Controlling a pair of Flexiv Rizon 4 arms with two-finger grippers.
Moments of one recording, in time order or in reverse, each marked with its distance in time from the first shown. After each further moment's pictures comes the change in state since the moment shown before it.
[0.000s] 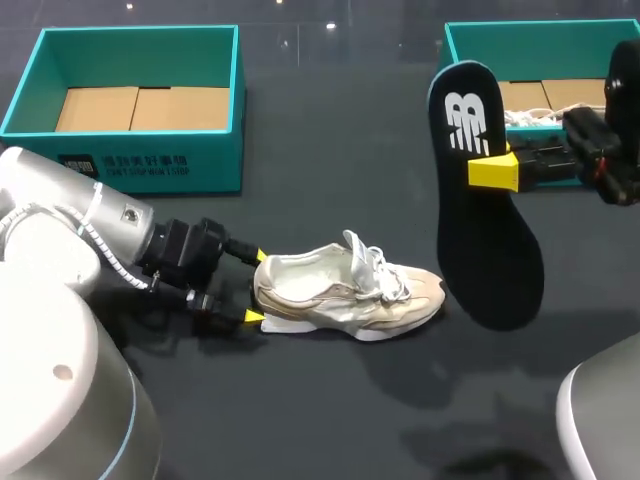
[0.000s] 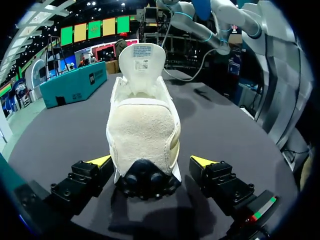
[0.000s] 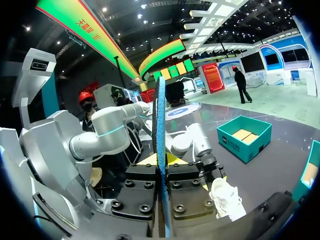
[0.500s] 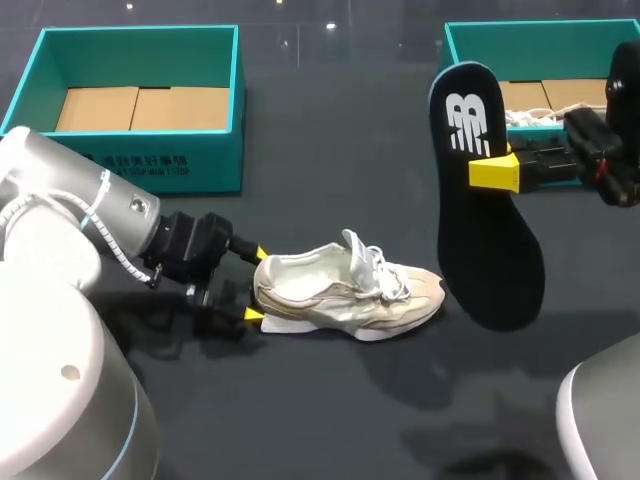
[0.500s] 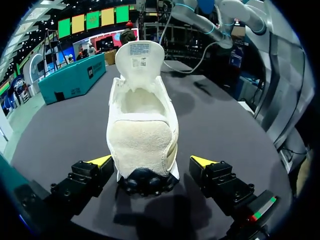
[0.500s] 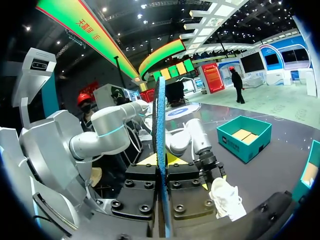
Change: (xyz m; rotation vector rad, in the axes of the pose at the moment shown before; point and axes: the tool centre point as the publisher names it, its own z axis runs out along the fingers) left arm 0.001 -0.001 -0.006 -0.101 -0.002 0.000; right arm 0.001 0.000 -0.001 -0.001 -0.001 -0.001
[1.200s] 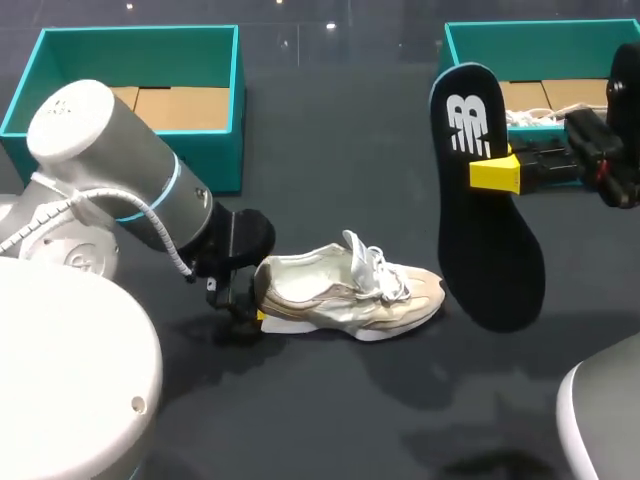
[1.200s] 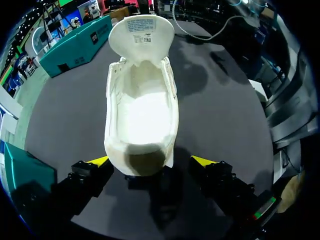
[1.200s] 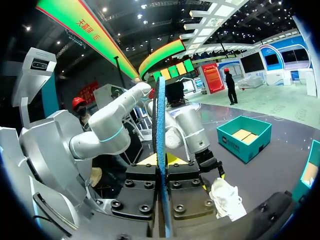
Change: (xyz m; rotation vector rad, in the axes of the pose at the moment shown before) left arm 0.009 -0.014 -0.017 -0.439 -0.110 -0.077; right arm 0.001 -0.001 0.000 -0.001 -0.001 0.000
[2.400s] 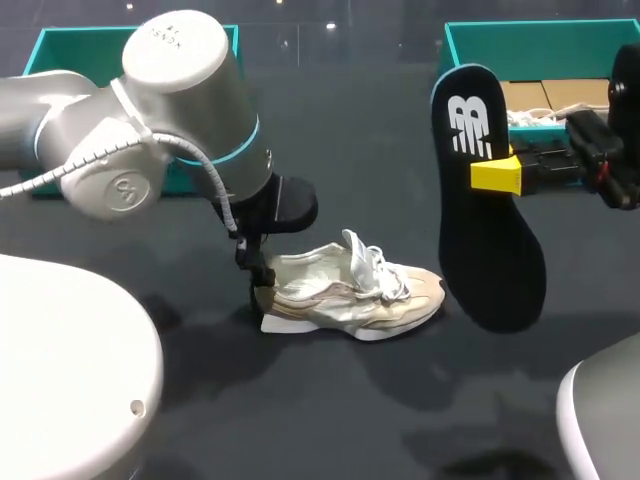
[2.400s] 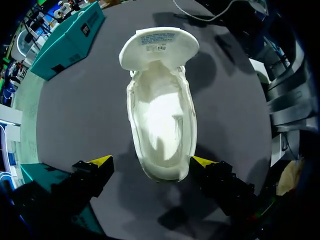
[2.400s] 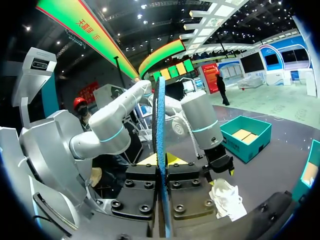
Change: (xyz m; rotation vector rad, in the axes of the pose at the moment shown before) left arm -0.038 -0.037 -0.028 -0.227 -0.018 0.105; right arm 0.001 0.000 -0.001 -0.001 -0.001 0.000
